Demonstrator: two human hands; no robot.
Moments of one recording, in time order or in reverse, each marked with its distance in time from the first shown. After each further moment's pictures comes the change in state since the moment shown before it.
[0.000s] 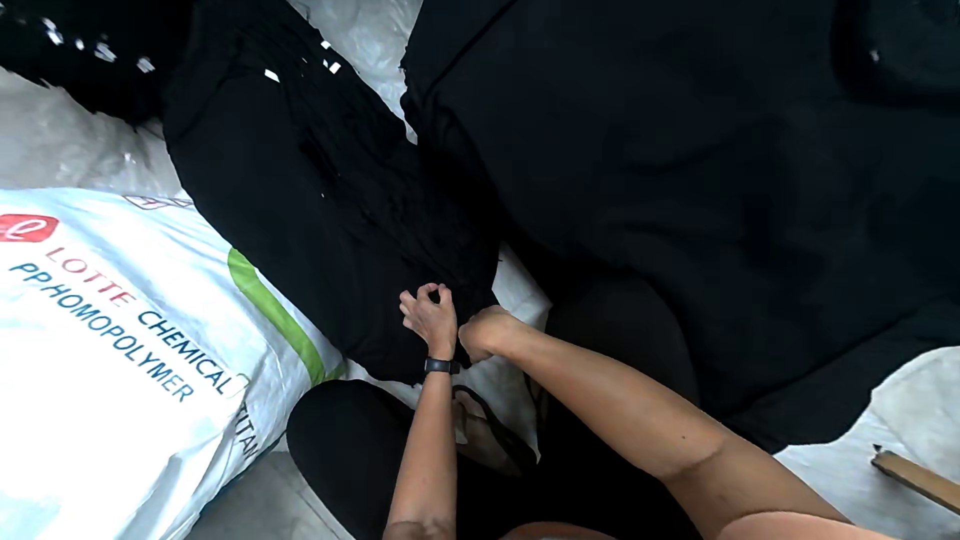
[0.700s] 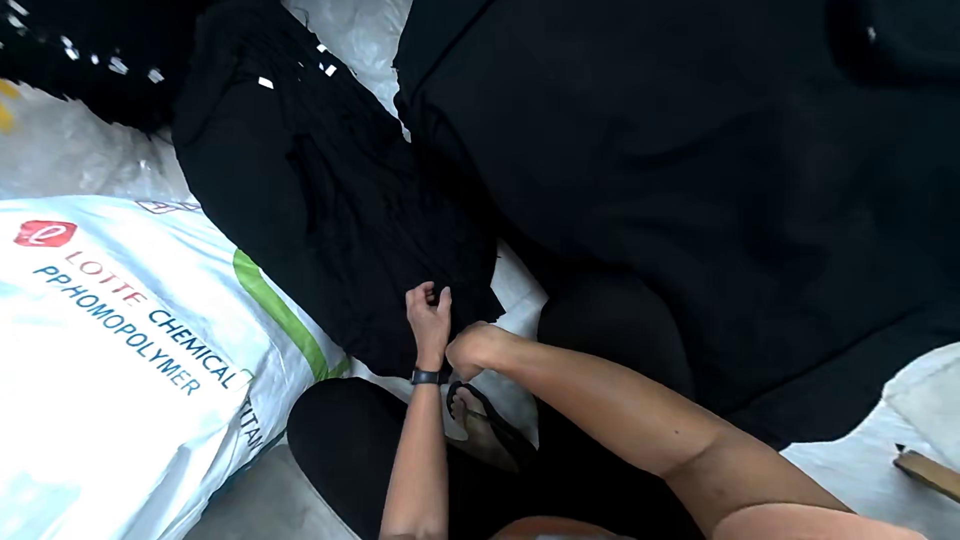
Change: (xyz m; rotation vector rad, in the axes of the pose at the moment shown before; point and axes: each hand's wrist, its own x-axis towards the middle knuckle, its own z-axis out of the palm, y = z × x) left_hand -0.009 -0.016 -0.017 -0.169 -0.112 0.235; right_hand -0.011 -0.012 0.012 -0.036 -0.038 -0.129
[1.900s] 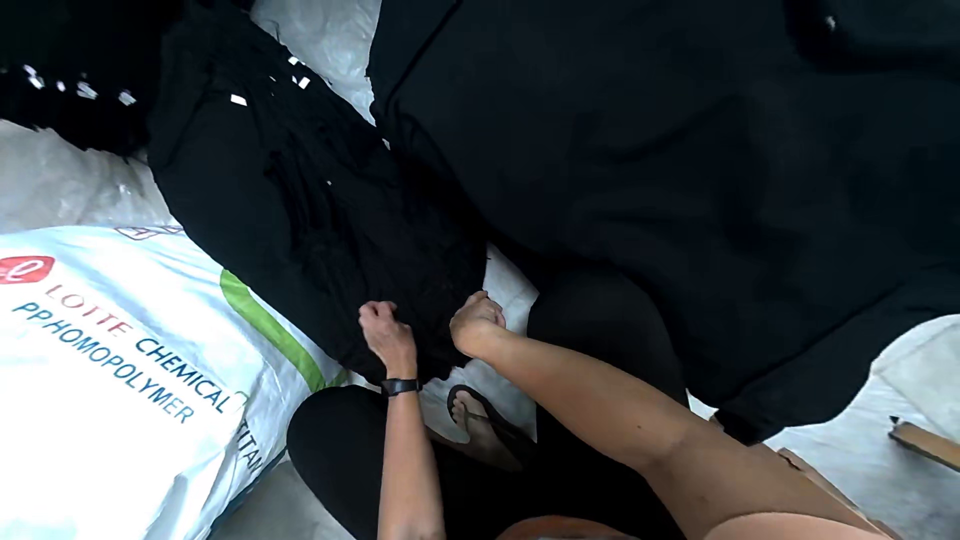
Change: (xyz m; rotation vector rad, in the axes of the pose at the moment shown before) left_hand 0.013 -0.023 -0.030 0.500 0.155 -0.007; right_hand 0.041 0.018 0.003 0.223 0.158 0.485
